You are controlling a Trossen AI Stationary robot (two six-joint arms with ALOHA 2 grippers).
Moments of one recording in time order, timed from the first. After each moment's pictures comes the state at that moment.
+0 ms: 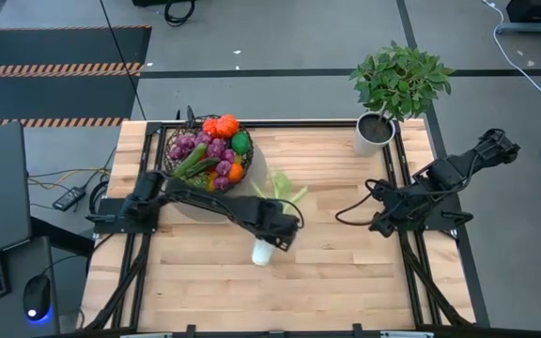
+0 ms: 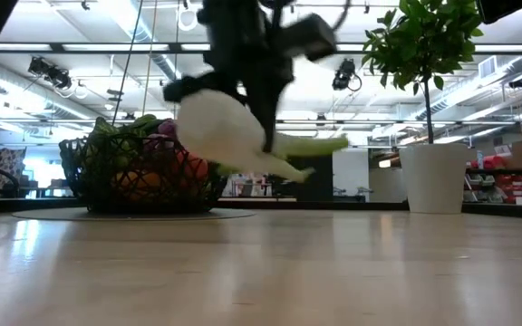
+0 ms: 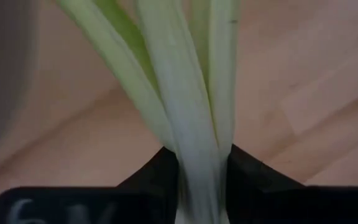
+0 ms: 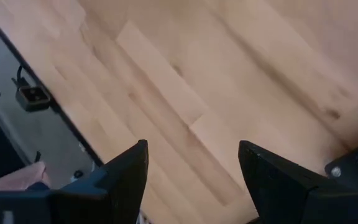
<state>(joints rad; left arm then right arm) -0.20 2.08 1.73 -0.97 -0.10 -1.20 0.49 0.86 0.96 -1.20 0.02 1.33</state>
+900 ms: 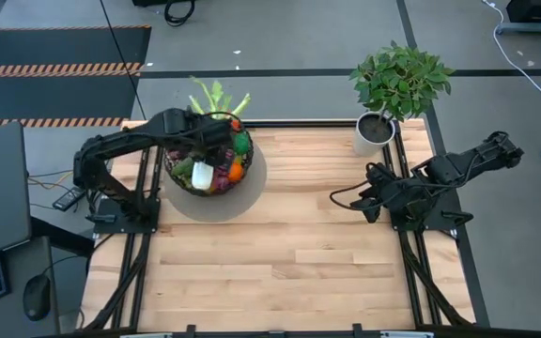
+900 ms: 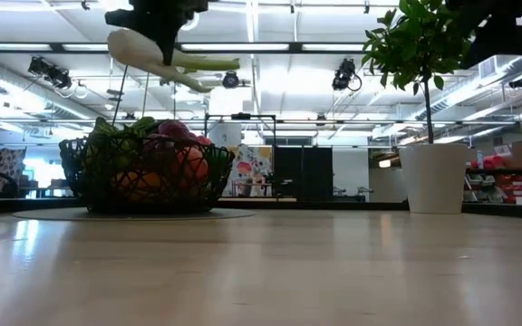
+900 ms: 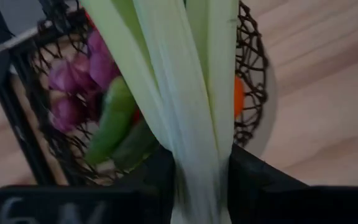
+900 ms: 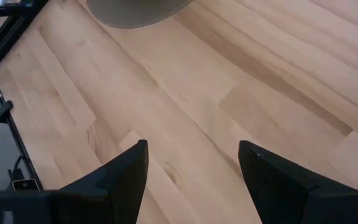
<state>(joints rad) 0.21 1.55 1.73 -1.54 -0.33 -0.87 0.40 0.85 0.96 -1.07 0.38 1.15</state>
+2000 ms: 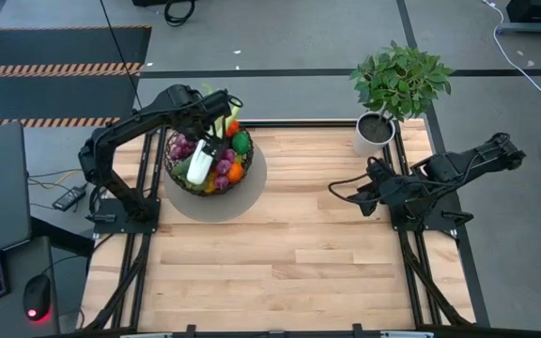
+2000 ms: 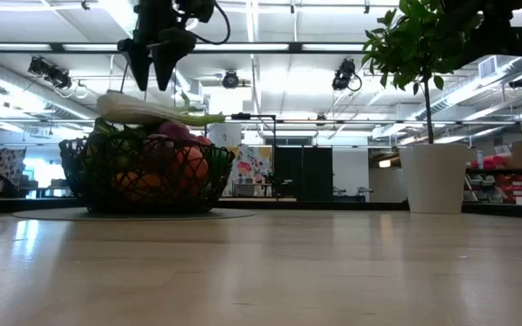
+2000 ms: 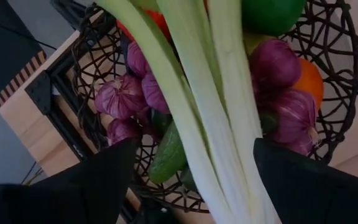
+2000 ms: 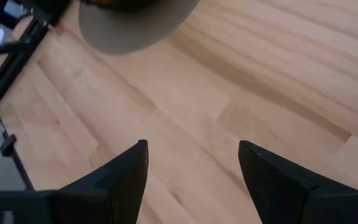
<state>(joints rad) 0.49 1.62 1.72 -1.57 -0.26 -0.41 0.36 0.86 0.96 -1.04 0.43 1.21</state>
